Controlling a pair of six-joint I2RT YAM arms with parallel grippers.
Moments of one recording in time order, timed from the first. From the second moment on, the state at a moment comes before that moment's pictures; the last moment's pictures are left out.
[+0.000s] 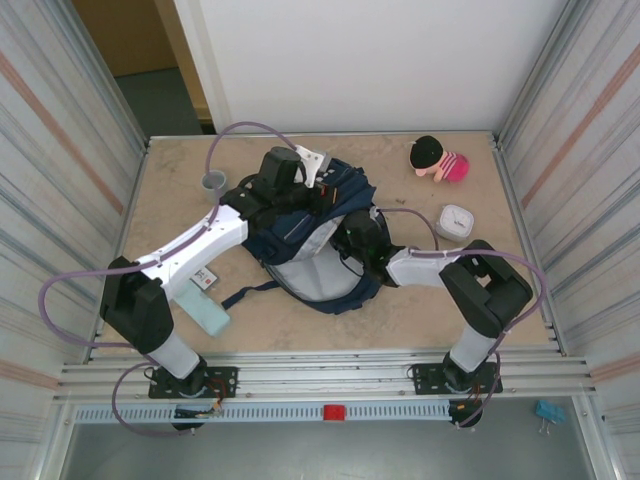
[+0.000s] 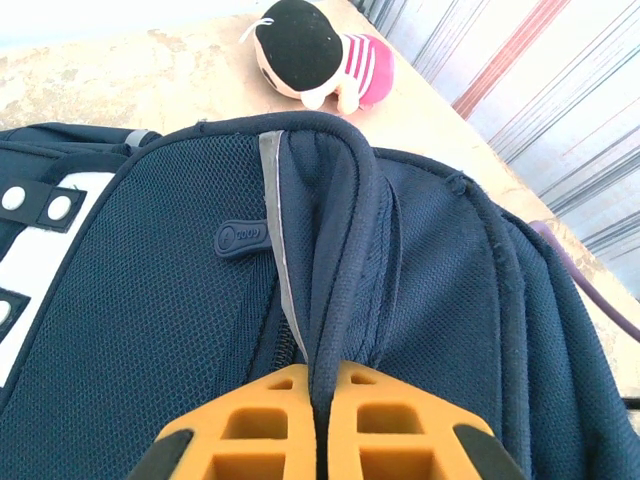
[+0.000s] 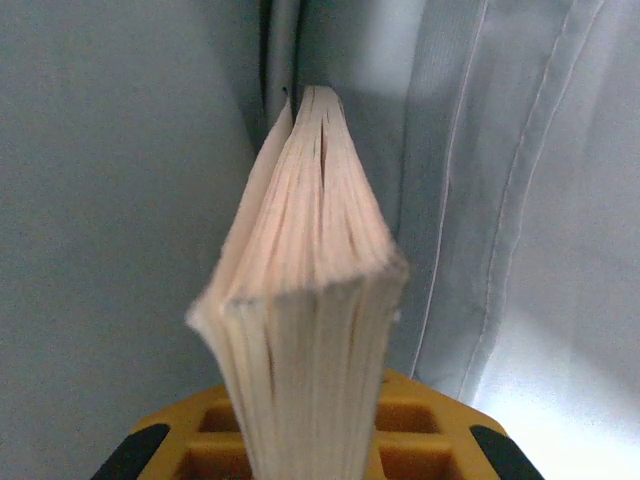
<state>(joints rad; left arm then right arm) -0.64 1.60 1.37 -0.31 0.24 -0.25 0.74 1.70 0.79 0.48 0.13 1.49</state>
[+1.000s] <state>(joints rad) -0.65 1.60 1.37 -0.35 0.21 -0.18 0.69 1.02 0.63 -0.13 0.13 1.25</state>
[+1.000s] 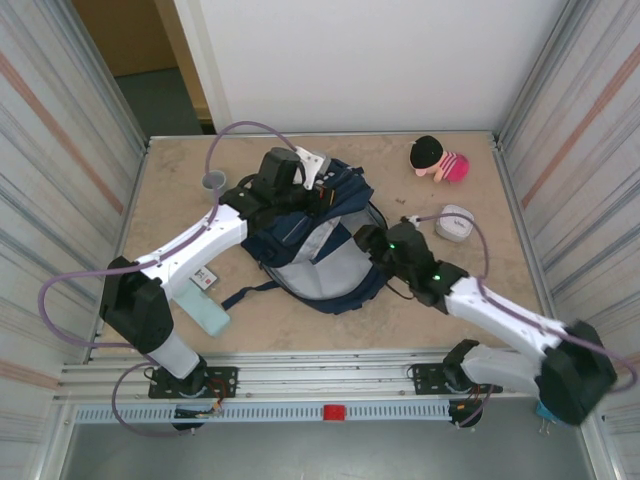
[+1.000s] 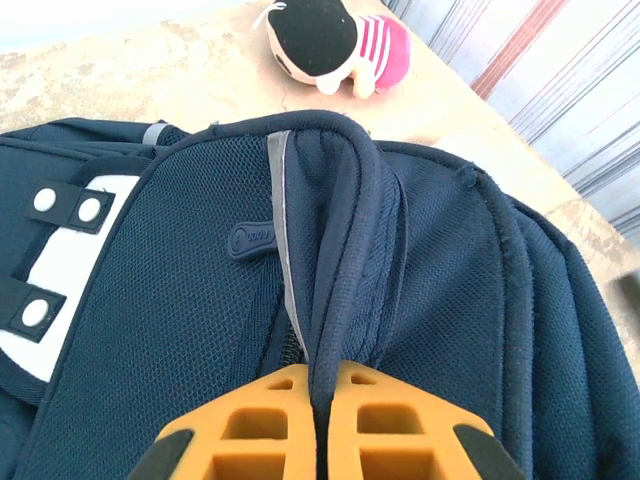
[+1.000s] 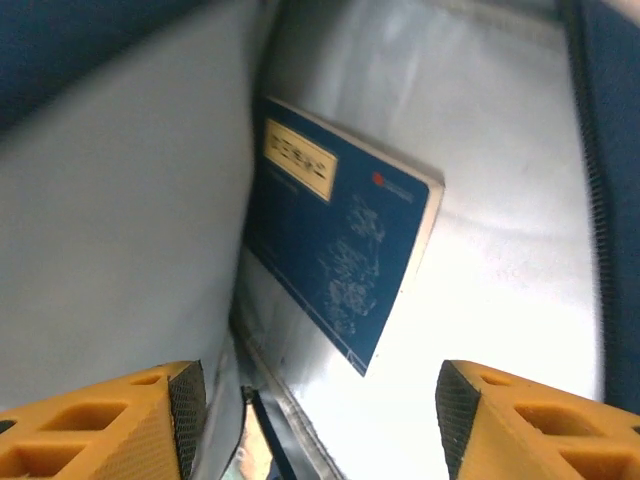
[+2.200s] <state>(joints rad) -0.65 1.07 0.72 -0.24 0.01 -0.50 0.81 1.12 0.76 -0.53 -0.27 -0.48</state>
